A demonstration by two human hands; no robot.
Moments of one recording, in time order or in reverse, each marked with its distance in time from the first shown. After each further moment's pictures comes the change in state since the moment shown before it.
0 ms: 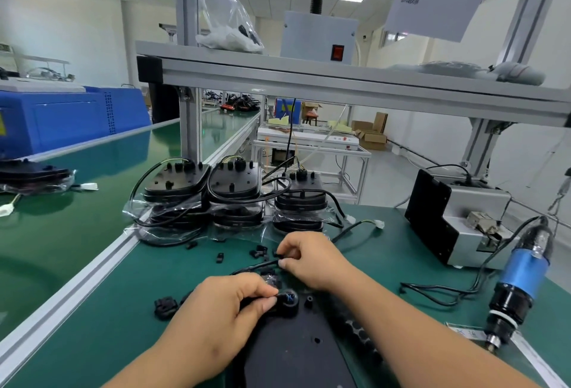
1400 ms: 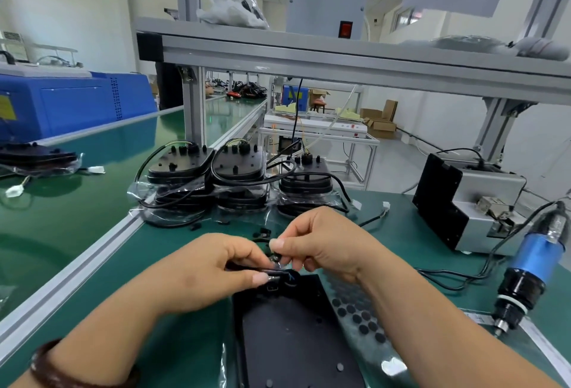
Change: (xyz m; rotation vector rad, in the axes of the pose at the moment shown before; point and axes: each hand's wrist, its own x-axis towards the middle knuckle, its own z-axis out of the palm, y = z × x) left_hand 0.026 0.000 -0.038 -0.076 -0.370 -0.077; right_hand -0.045 -0.044 -0.039 0.737 -0.243 0.043
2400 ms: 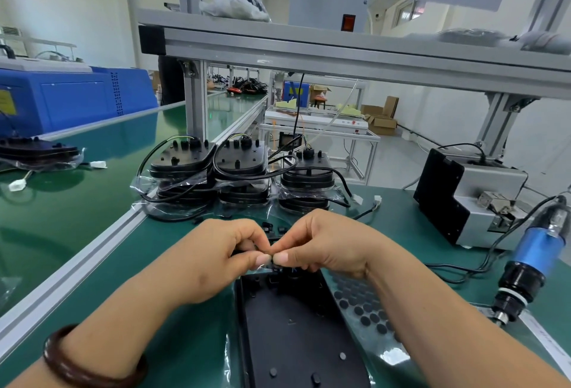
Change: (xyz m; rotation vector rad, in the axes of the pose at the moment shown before) left_hand 0.001 0.004 0.002 0.202 0.161 0.101; right_hand -0.007 -0.007 -0.003 -0.231 -0.154 0.034
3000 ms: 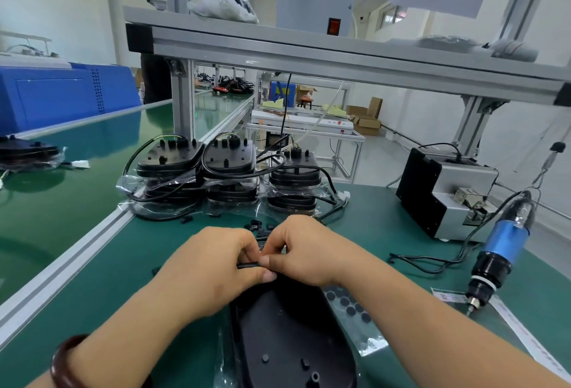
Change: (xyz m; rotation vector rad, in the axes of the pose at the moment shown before) left_hand -0.005 0.010 0.019 0.212 0.094 -0.138; right_hand -0.005 -0.010 0.024 -0.537 0.191 -0.021
